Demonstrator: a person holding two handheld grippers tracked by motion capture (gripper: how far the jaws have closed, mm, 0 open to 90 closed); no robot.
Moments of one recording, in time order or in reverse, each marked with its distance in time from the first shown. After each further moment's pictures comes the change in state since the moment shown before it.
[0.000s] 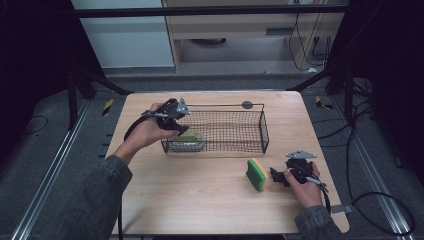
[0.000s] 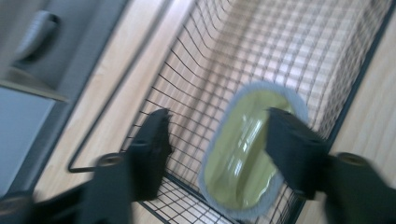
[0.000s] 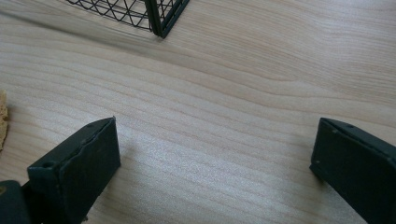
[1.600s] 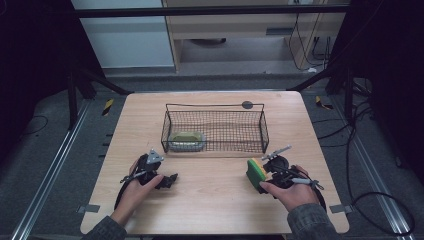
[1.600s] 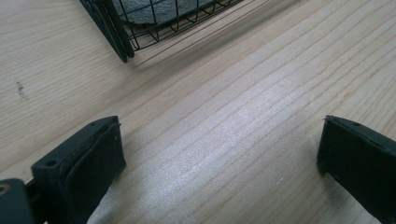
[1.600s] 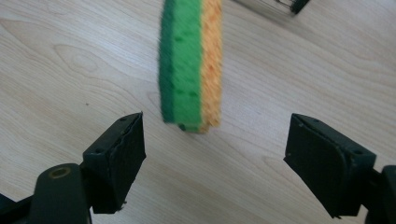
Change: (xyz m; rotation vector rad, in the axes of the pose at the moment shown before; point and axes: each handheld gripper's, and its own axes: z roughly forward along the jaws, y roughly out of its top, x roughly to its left) left arm -0.105 -0.159 0.027 -0.095 -0.032 -0.515; right arm 0.099 0.066 -0.087 0.378 0.056 -0.146
